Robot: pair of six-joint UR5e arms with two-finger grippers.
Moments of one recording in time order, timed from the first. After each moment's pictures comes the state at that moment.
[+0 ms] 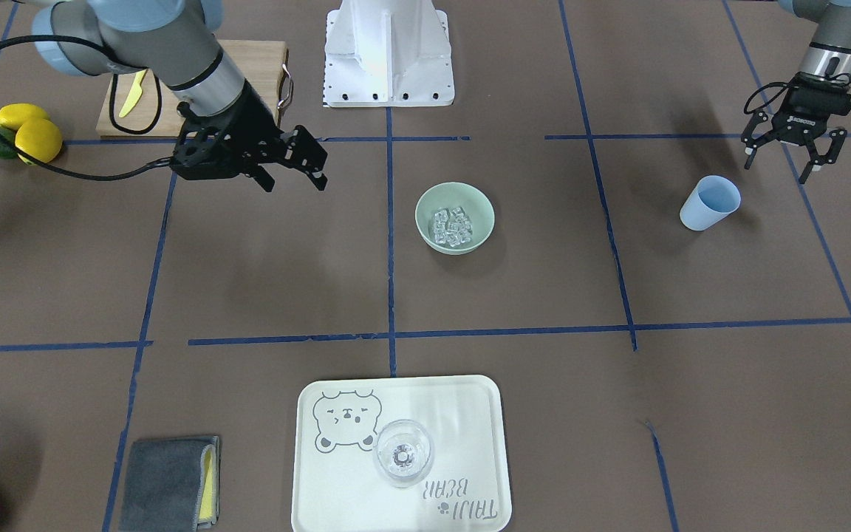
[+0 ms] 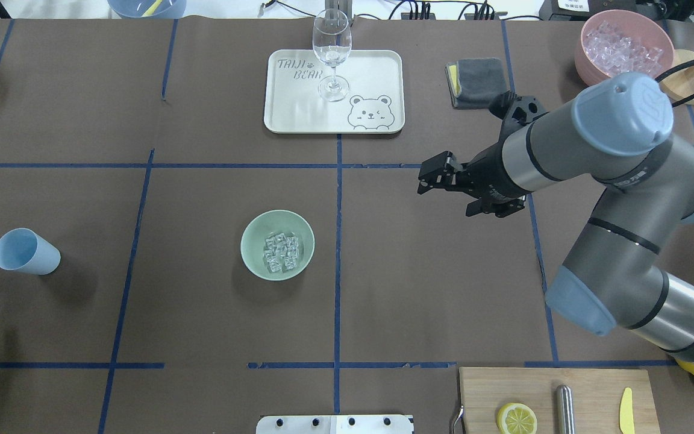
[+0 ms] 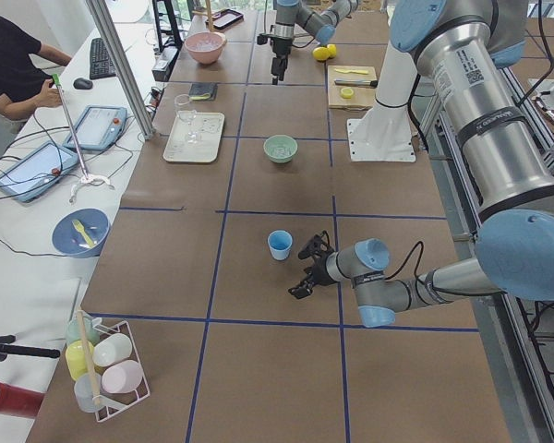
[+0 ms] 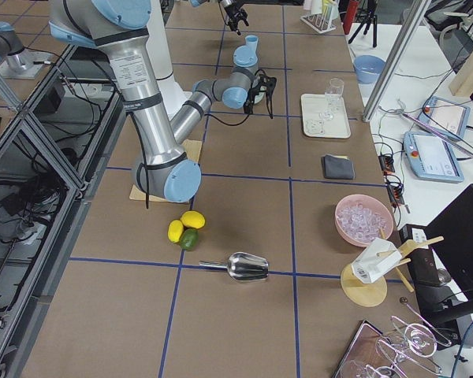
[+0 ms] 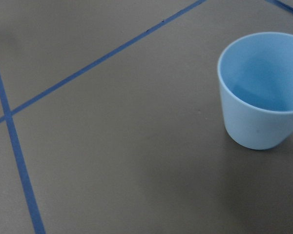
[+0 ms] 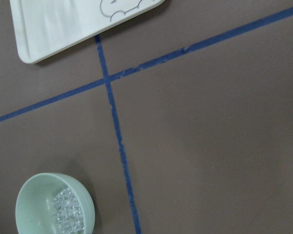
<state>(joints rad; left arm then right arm) -0.62 -1.09 -1.55 -3.12 -1.49 -0.54 0.57 -1.14 1.93 -1.26 1.93 1.55</state>
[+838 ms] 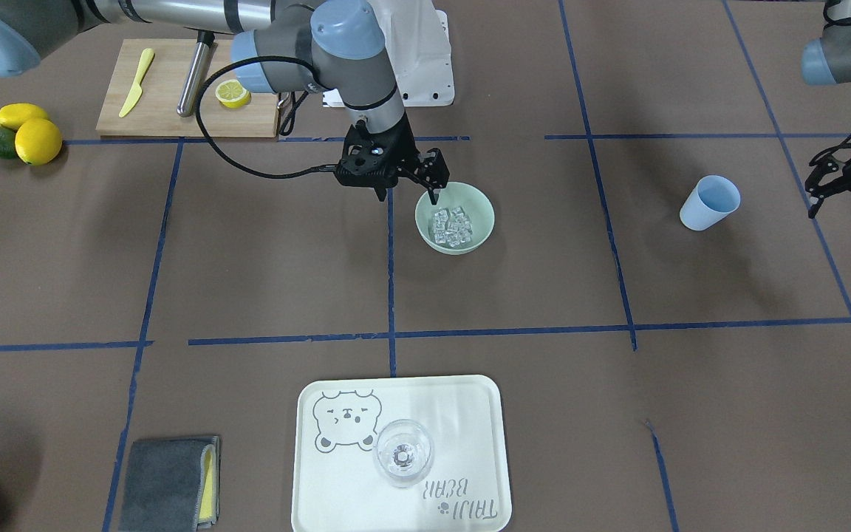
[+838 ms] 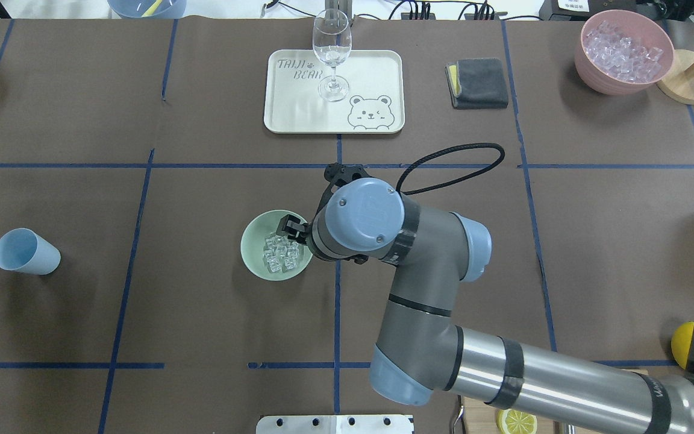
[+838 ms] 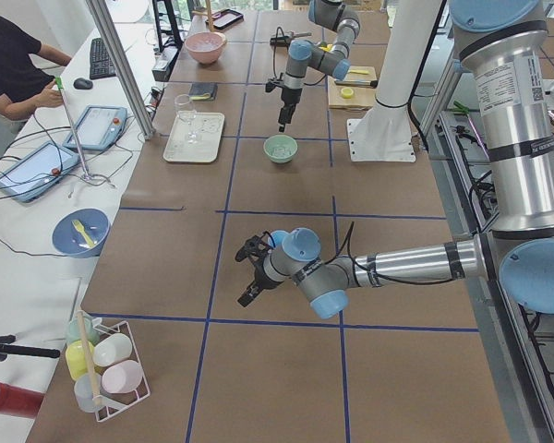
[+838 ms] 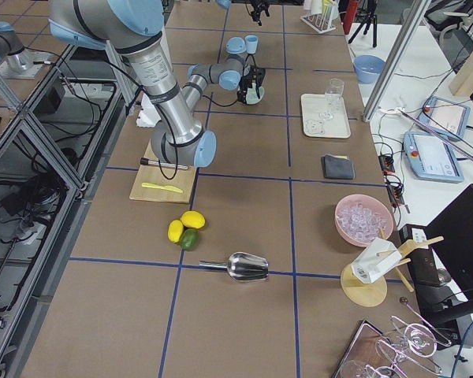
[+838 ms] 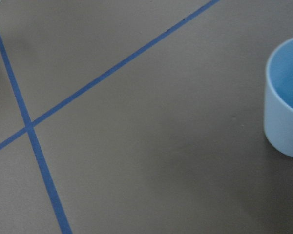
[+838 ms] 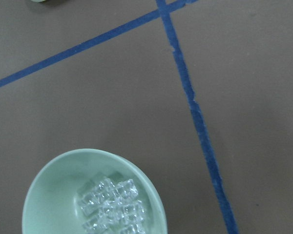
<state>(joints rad) -1.16 -1.34 -1.54 -2.65 -2.02 -0.25 0.39 -0.80 1.57 -1.34 1.72 1.65</state>
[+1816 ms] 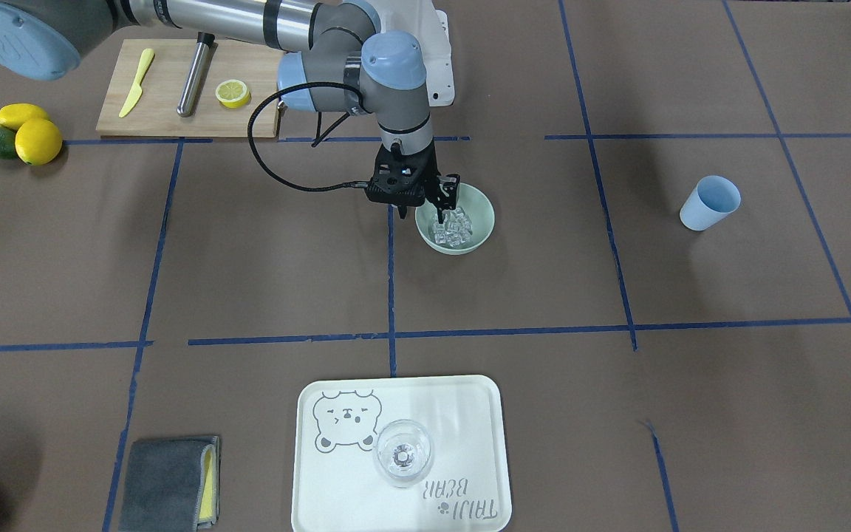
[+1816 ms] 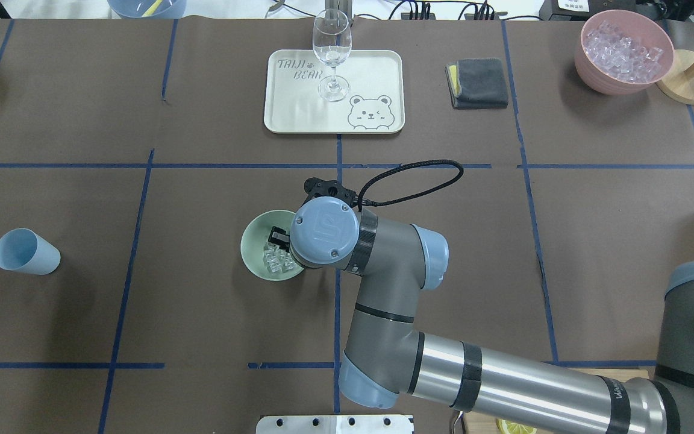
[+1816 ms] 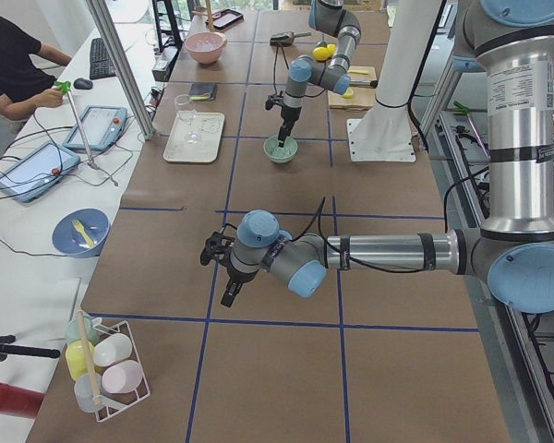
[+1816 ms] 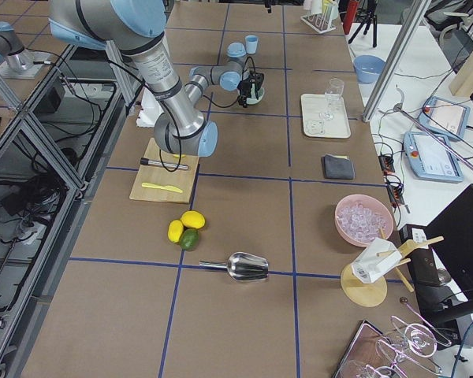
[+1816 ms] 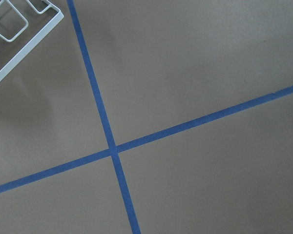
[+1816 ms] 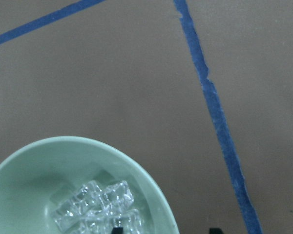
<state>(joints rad) -1.36 -1.45 -1.61 -2.18 -2.24 -0.24 0.35 -0.74 1.44 -1.34 1.67 1.65</state>
